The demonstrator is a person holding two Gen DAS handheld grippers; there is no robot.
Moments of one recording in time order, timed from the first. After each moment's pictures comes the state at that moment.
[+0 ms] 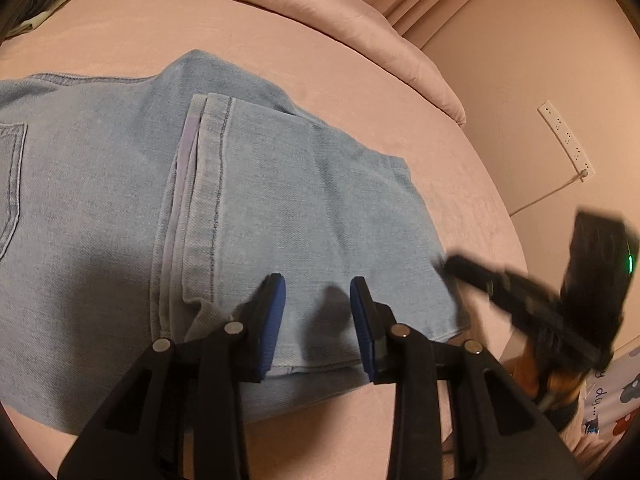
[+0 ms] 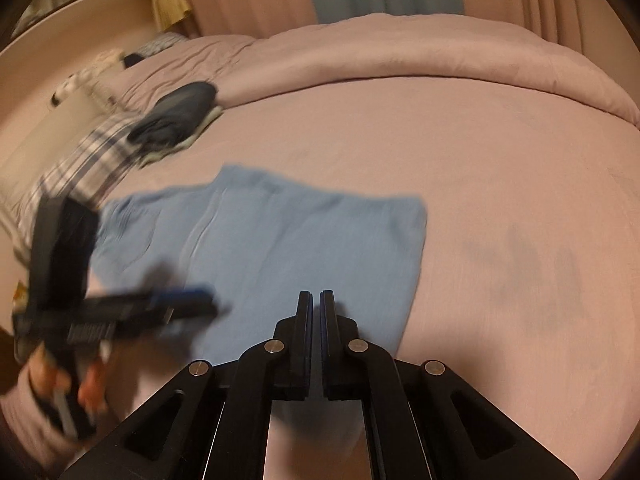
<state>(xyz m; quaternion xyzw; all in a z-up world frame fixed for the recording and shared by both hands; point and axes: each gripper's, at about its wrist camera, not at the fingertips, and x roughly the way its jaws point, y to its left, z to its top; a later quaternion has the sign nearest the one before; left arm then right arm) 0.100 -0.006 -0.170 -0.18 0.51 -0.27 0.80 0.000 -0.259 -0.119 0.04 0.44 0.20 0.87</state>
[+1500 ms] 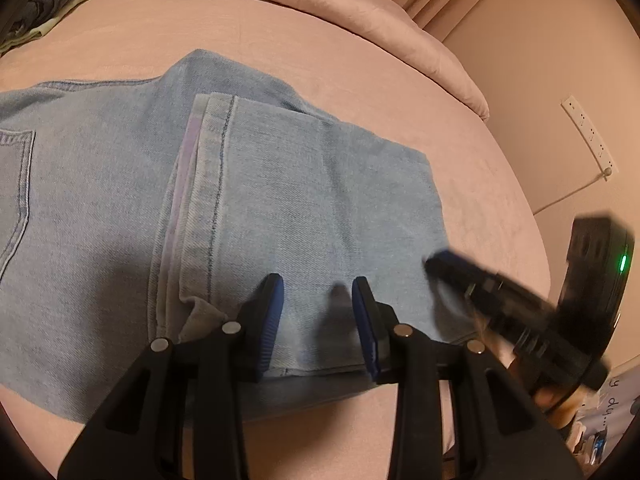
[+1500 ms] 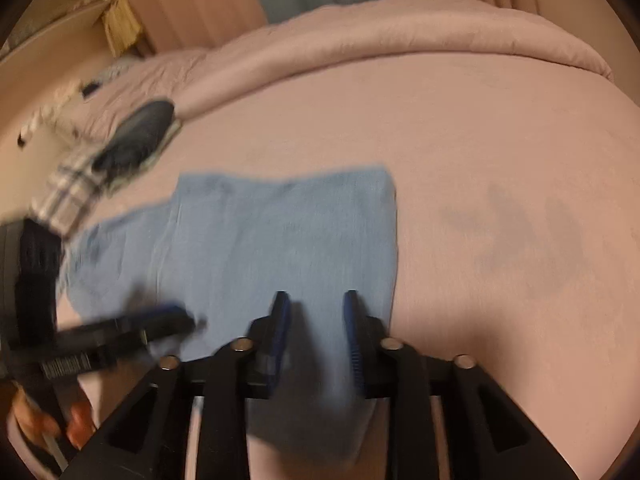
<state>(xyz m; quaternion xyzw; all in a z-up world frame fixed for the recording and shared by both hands) 0.103 -0.023 -0.161 -0.15 0.53 -0.22 0.81 0.026 -0.249 -0.154 0.08 0.46 0.14 0.87</state>
